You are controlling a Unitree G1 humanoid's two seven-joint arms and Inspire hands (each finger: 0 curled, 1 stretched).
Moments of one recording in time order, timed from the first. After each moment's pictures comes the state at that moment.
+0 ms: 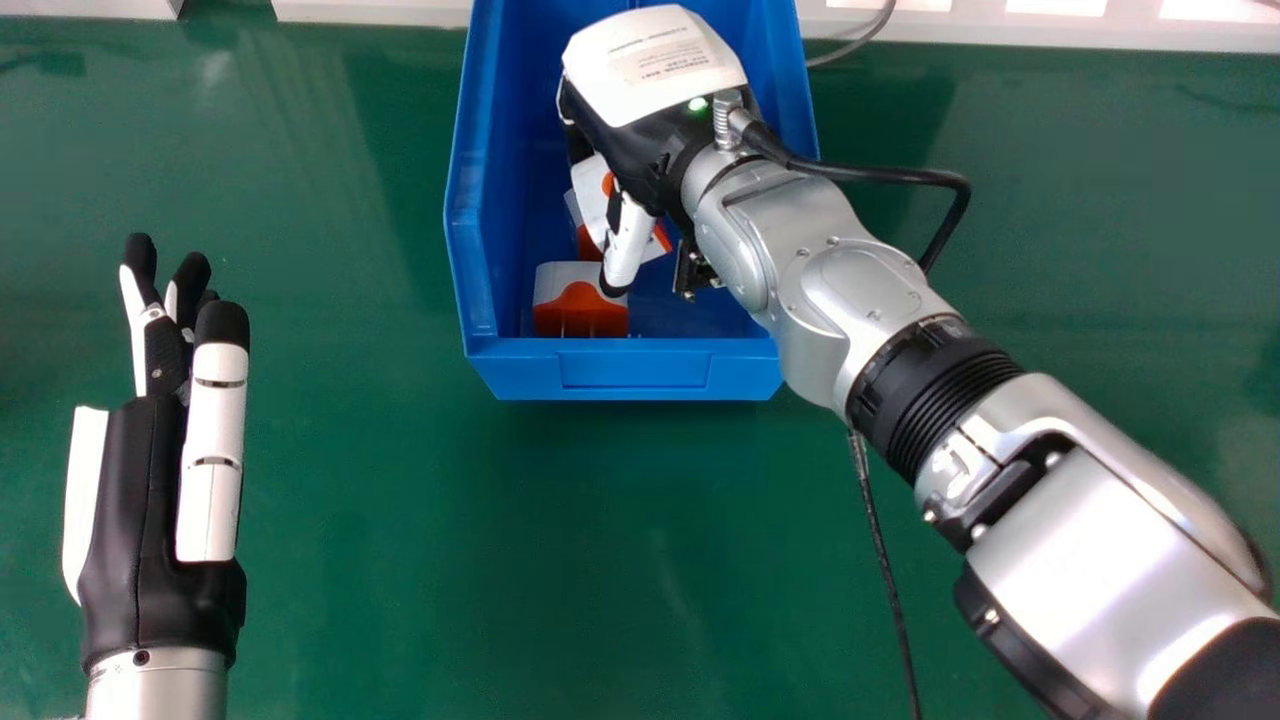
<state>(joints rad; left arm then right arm) 0.37 0.07 0.22 -0.30 -0.06 -0.21 -0.06 -1.16 -0.01 0.64 1.07 -0.94 0.12 0.00</state>
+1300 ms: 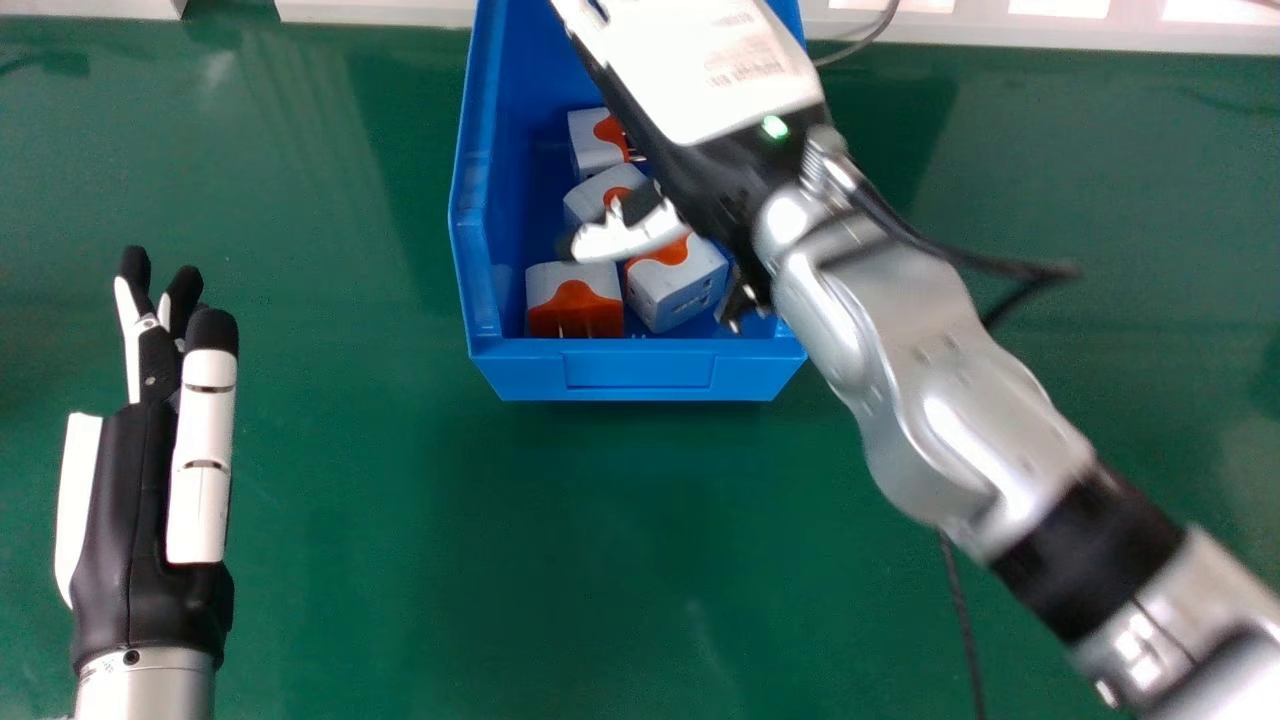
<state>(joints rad) 0.35 0.10 0.25 -0.25 -0.06 -0.21 -0.06 -0.60 -0.32 0.59 0.00 -0.95 0.28 0.12</state>
